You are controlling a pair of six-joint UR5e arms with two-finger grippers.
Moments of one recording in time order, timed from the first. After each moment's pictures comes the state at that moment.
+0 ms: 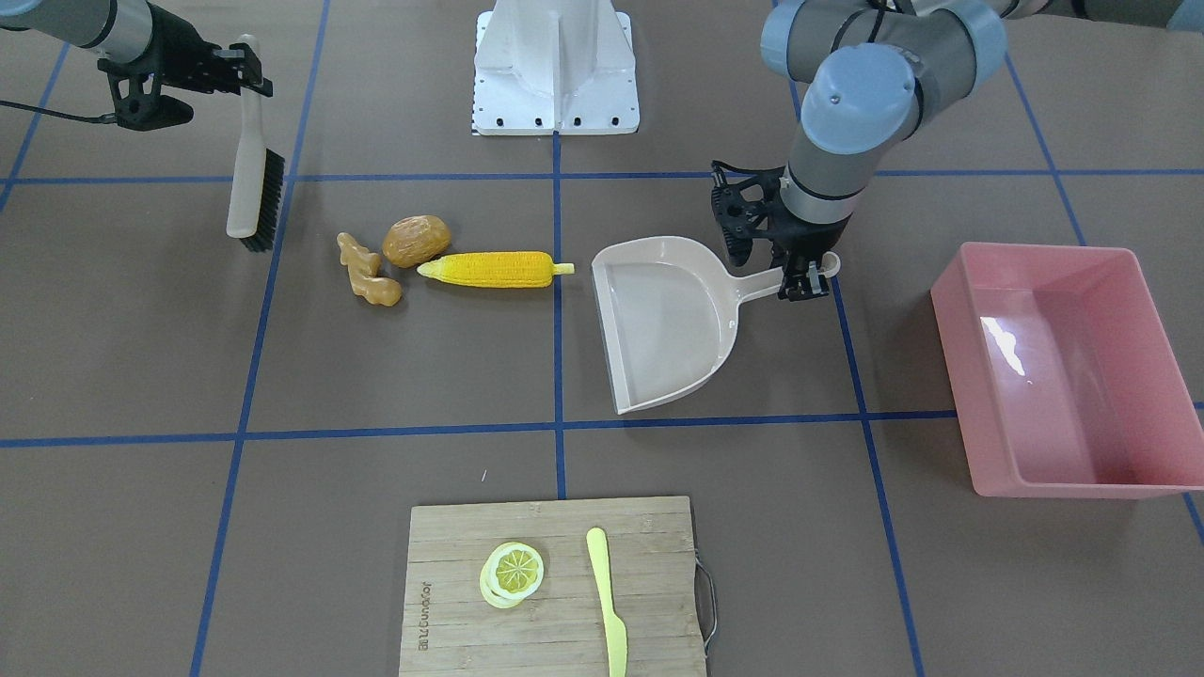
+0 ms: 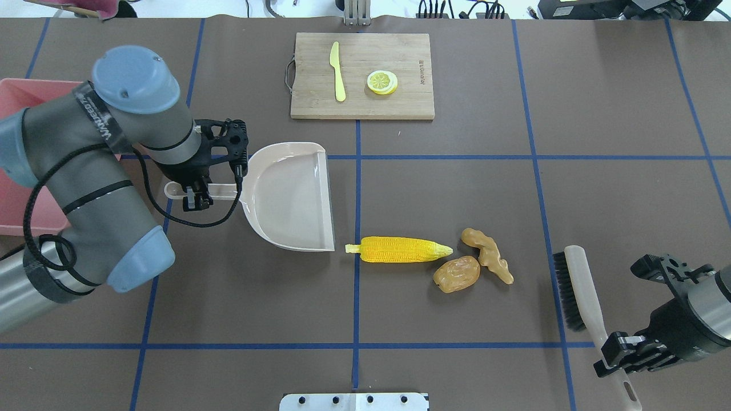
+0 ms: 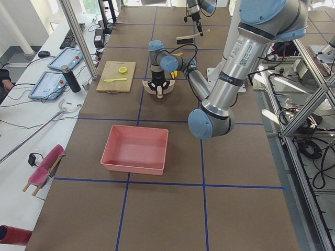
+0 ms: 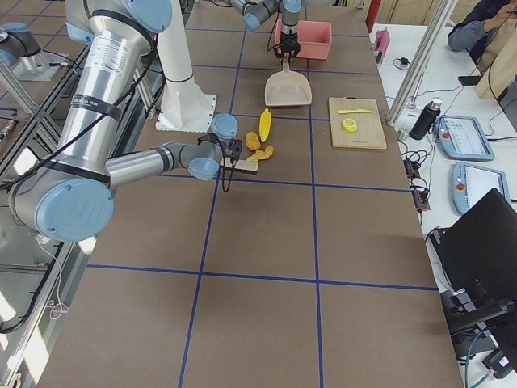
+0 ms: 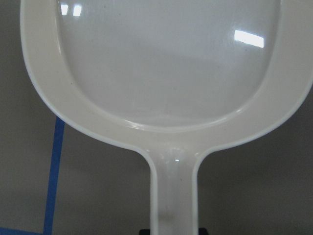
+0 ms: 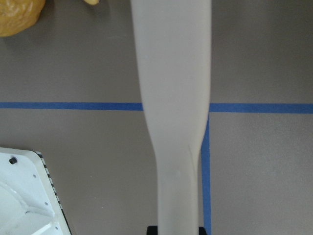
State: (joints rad) left arm -0.70 -2.09 -1.84 -1.34 -2.00 0.46; right arm 0.55 -1.94 2.11 -0.80 2.43 1.37
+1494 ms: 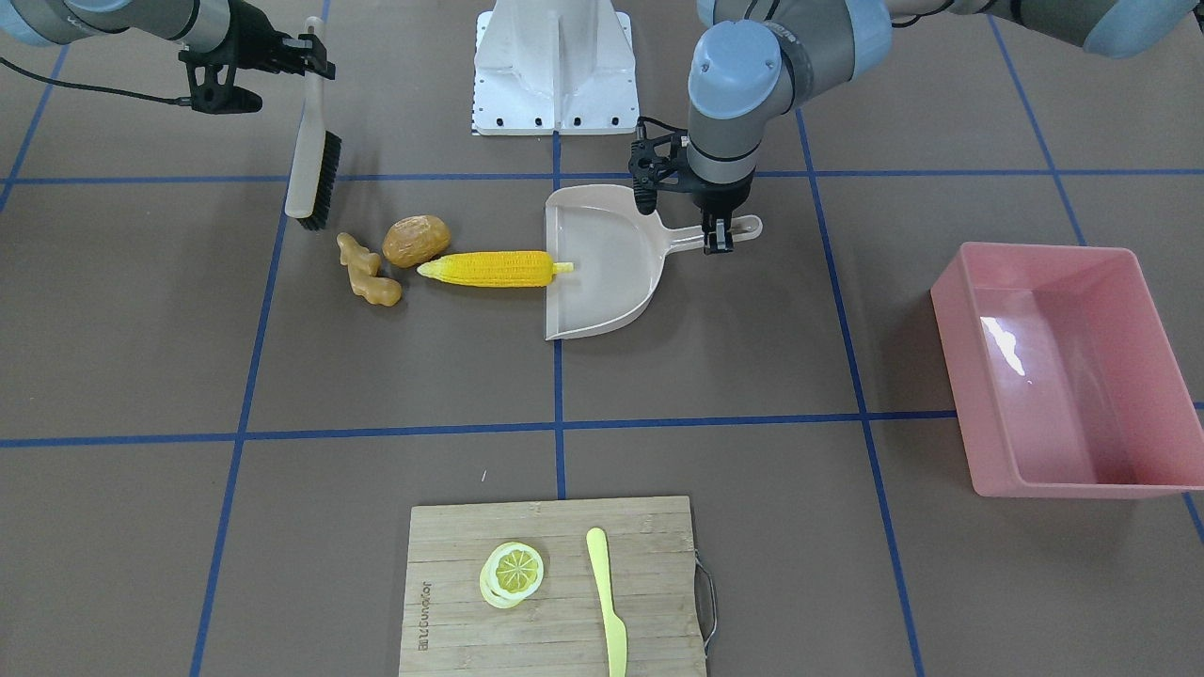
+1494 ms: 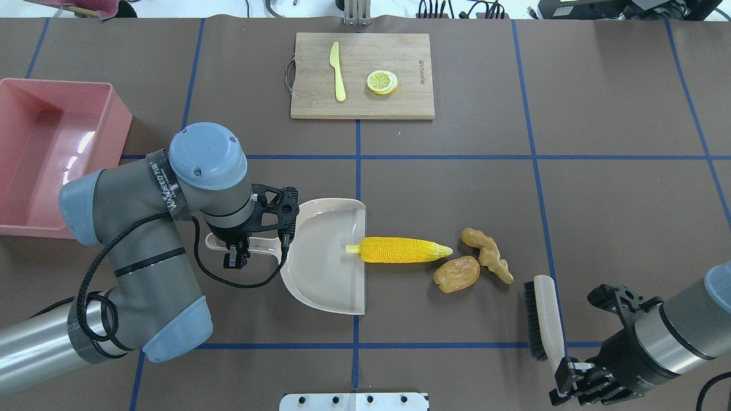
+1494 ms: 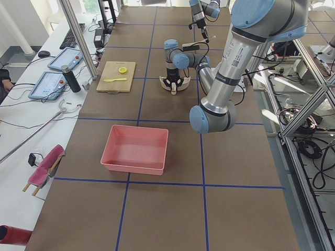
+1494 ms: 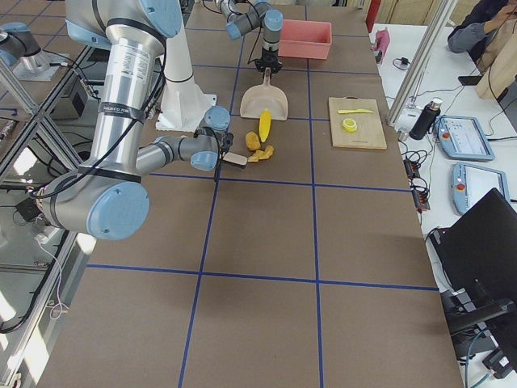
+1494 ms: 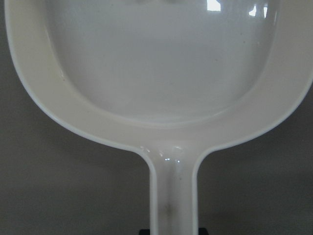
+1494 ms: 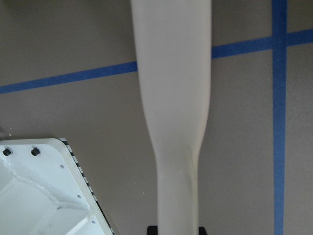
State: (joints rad) left arm -0.54 -2.12 -1.85 -1.31 -1.95 0.46; right arm 0.37 -1.85 2.10 -0.72 2.32 1.66
